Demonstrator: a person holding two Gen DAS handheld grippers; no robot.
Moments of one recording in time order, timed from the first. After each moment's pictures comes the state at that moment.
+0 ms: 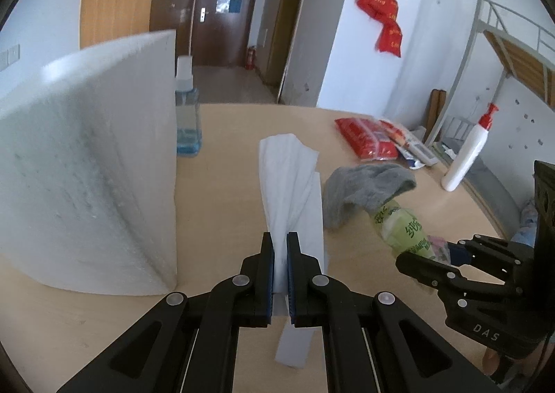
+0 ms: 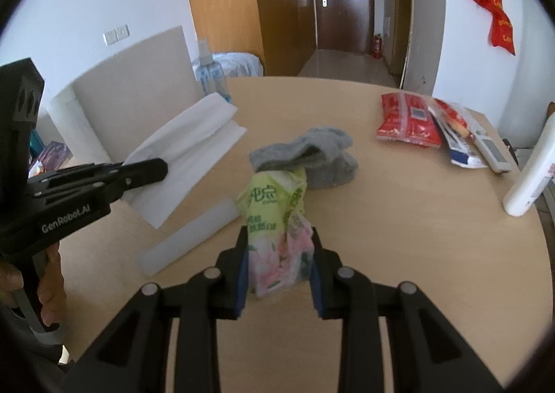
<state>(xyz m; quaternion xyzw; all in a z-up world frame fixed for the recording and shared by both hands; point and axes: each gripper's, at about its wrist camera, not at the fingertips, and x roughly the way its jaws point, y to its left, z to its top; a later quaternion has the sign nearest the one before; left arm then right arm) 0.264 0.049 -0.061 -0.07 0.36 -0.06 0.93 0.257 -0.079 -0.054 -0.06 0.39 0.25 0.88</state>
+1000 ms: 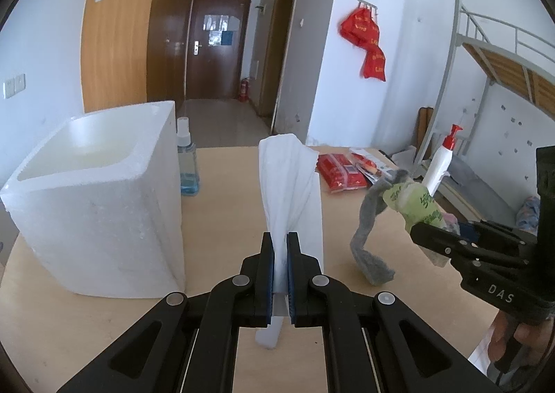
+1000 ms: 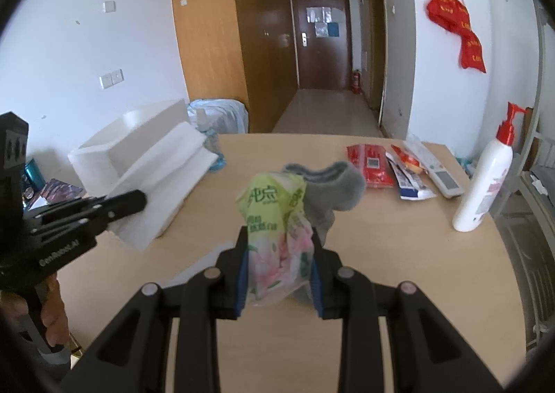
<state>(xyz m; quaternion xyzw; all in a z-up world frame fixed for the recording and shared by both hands) 0.214 0.037 -0.014 -0.06 0.29 -0.07 0.95 0.219 -0.111 0.006 -0.02 0.31 0.22 0.92</state>
